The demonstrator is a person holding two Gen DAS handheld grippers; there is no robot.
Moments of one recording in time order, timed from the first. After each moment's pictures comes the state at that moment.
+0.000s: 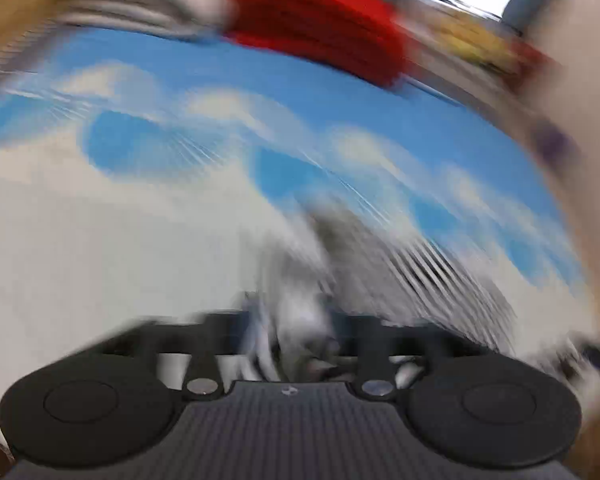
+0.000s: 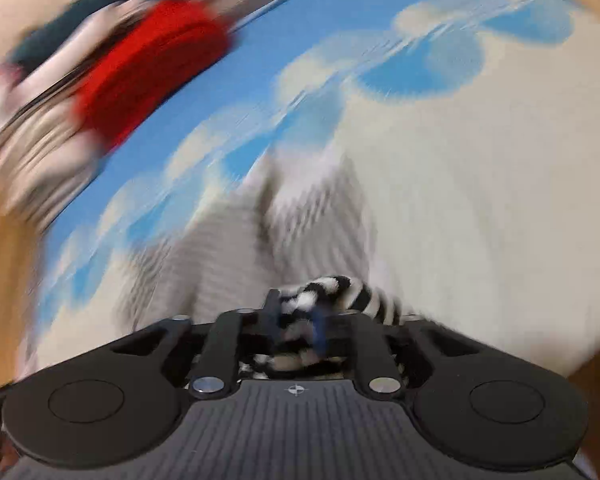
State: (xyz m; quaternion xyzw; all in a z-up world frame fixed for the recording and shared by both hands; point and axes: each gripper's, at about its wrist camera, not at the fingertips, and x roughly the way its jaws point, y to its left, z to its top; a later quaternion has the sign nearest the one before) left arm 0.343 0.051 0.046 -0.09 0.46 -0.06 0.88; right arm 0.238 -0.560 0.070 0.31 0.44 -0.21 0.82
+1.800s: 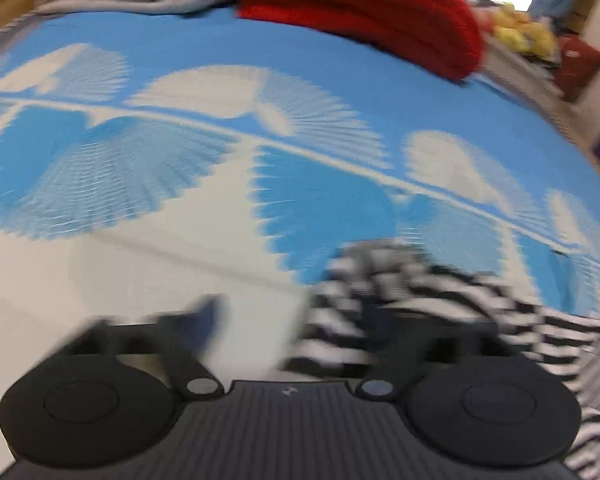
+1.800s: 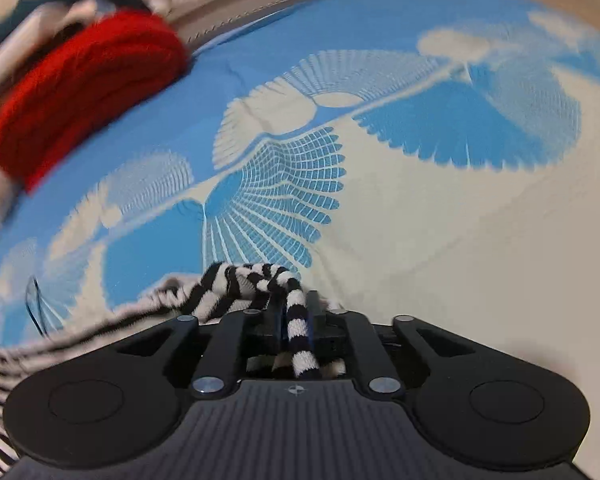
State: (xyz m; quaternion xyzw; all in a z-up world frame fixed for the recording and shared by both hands) left arm 0.479 0.001 -0.123 -0.06 0.45 -0.05 0.89; right arm 0.368 -0.604 -0.105 0.31 0.38 -0.17 0.86
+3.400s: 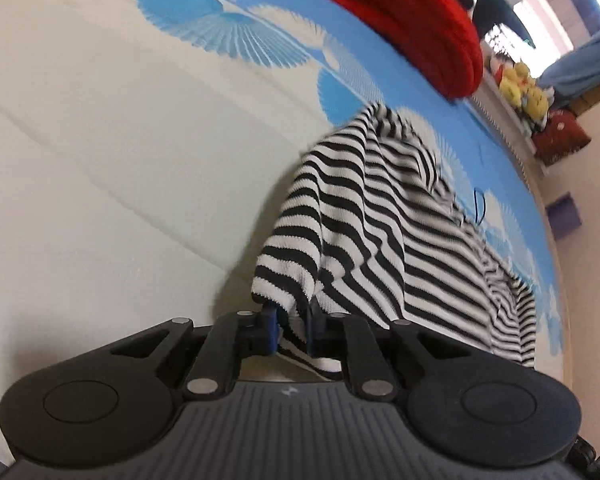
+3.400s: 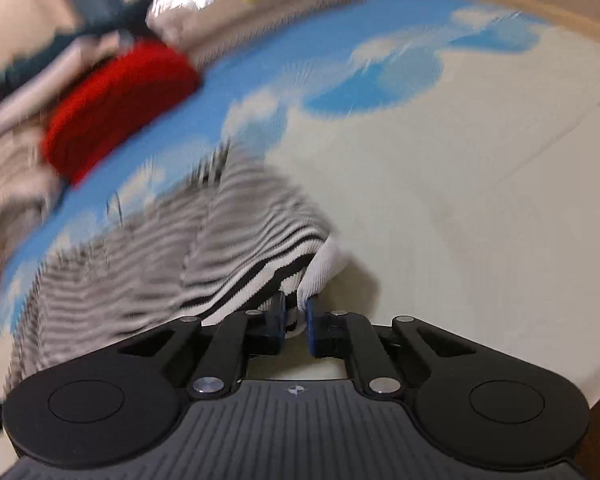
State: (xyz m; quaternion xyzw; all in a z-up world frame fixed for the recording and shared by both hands) left arm 0.274 0.077 -0.090 -0.25 0.50 -0.08 0.83; right arm 0.130 -0.564 -0.042 0.30 0.34 -0.16 0.87
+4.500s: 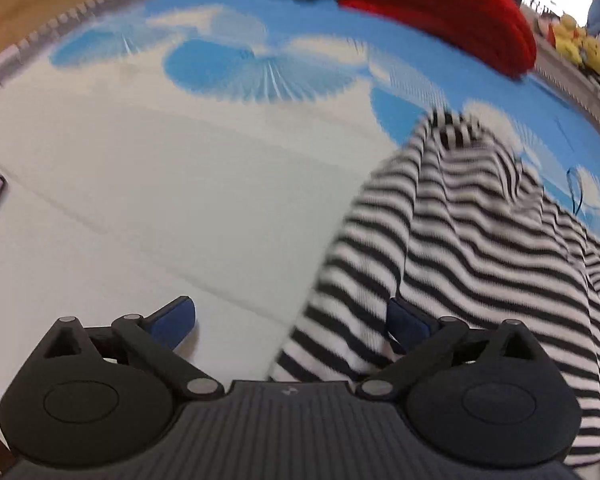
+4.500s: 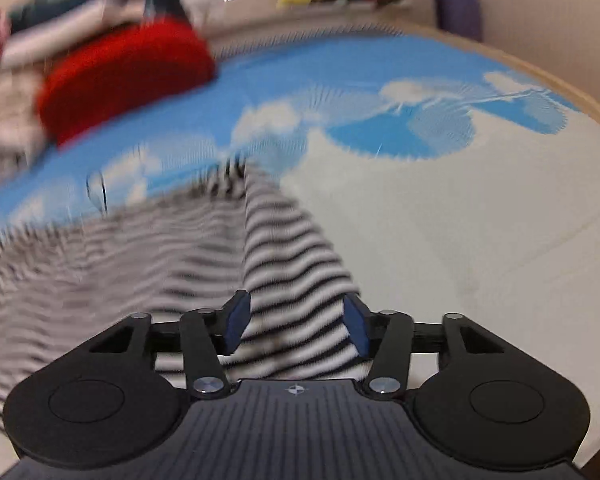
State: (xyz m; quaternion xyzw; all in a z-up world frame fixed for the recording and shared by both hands) left arm 0.295 0.030 -0.084 -0.07 0.47 0.05 0.88; right arm 0.191 -0.532 -0.032 0.19 0.35 -0.17 0.90
